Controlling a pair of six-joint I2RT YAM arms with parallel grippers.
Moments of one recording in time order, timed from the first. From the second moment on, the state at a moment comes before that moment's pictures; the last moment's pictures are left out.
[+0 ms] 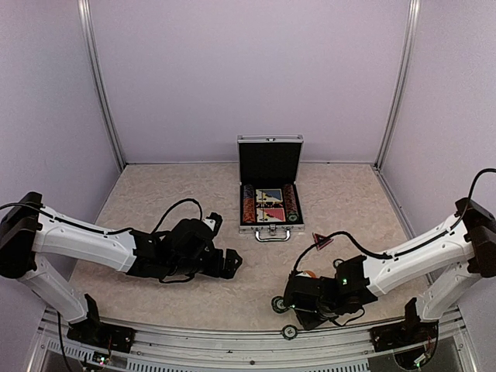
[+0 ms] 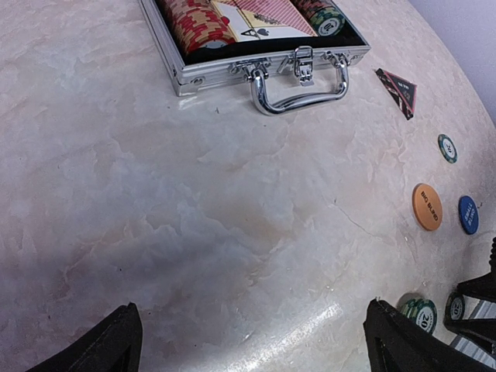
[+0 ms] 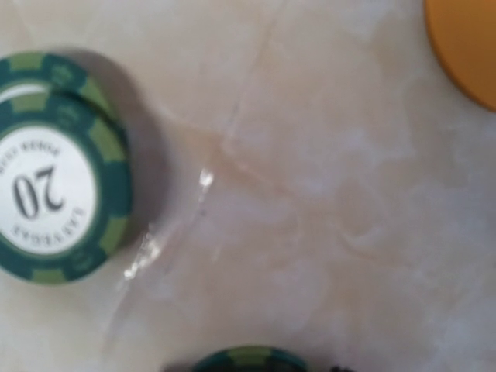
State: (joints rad) left arm -1.08 1.51 0.74 0.01 -0.26 -0.66; right arm 1.40 1.54 0.77 -0.59 0.24 0.91
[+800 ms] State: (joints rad) left arm -1.08 1.51 0.74 0.01 -0.26 -0.66; right arm 1.38 1.64 1.03 -0.73 0.30 0.81
